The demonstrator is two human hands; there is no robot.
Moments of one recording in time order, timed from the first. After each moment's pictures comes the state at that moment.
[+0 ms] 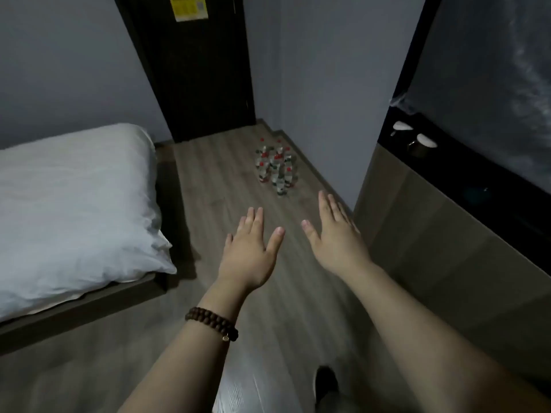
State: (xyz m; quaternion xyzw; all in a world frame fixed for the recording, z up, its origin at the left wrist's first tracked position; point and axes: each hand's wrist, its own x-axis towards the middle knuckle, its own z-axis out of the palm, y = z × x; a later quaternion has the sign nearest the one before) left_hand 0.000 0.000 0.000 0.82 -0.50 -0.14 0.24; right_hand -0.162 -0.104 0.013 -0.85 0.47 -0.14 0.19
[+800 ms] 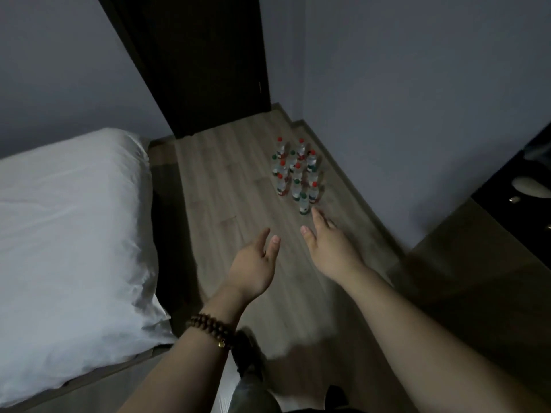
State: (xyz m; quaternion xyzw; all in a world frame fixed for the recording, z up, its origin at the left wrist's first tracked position) left_hand 0.286 -0.367 -0.055 0.82 -0.41 -0.30 0.25; right_hand 0.141 -0.486 -0.065 -0.83 0.46 -0.09 0.32
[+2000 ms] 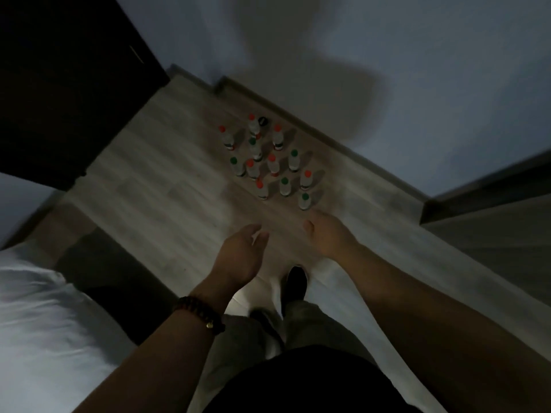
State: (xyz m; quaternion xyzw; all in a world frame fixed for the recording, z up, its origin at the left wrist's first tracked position) left_hand 0.694 -0.799 -0.185 0.71 -0.55 -0.44 0.05; right_hand 0.487 -0.835 -0.243 -0.61 0.67 0.03 0.42
